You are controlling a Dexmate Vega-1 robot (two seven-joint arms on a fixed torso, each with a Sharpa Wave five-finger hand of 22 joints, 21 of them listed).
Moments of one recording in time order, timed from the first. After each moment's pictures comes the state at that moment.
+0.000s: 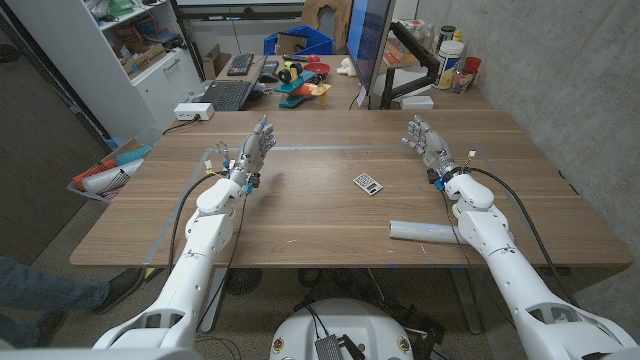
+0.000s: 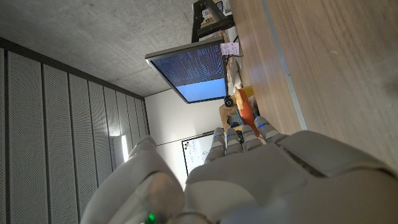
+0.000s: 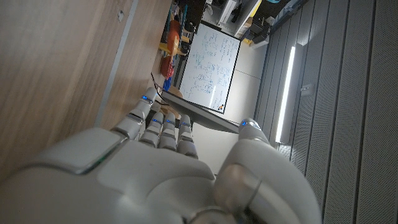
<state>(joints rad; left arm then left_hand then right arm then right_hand) 0.88 0.15 -0.05 -1.31 -0.24 -0.12 -0.30 0.27 -0.03 0.24 0.06 0.24 0.02 0.09 0.19 0.17 -0.06 0.04 0.22 0.20 -0.09 0.07 0.19 0.18 -0.15 0.04 0.45 0.17 -0.86 -0.24 -0.05 -1.29 0.33 0.18 0.25 0.34 -0.01 0.24 -0.02 0.22 0.17 0.08 0.21 0.19 0.09 0.10 0.25 0.20 0.04 0.03 0.21 0.29 0.21 0.00 0.44 0.16</state>
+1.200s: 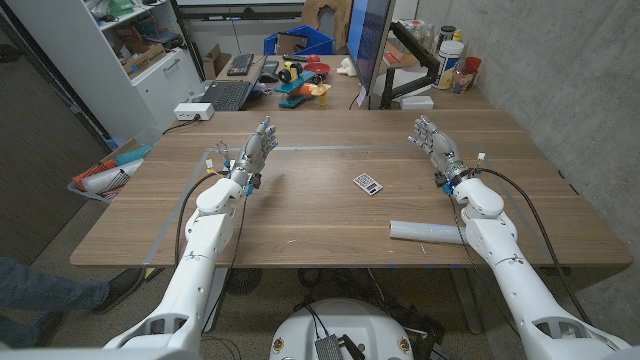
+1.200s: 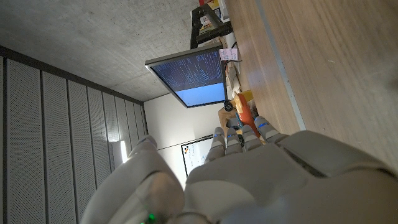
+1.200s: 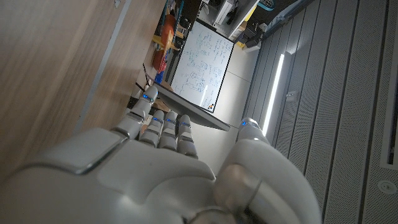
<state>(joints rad) 0.90 0.11 -0.09 -1.38 -0.18 -0.07 -0.32 0.28 -0.02 0.24 0.06 0.24 0.03 0.09 0.19 0.17 -0.06 0.04 0.22 0.20 -0.09 0.07 0.19 0.18 -0.15 0.04 0.44 0.17 -0.93 -0.24 0.01 -1.35 0.26 0.26 0.28 0.34 -0.01 0.24 -0.02 0.22 0.17 0.07 0.21 0.19 0.11 0.09 0.25 0.20 0.06 0.02 0.22 0.28 0.24 -0.01 0.43 0.16</state>
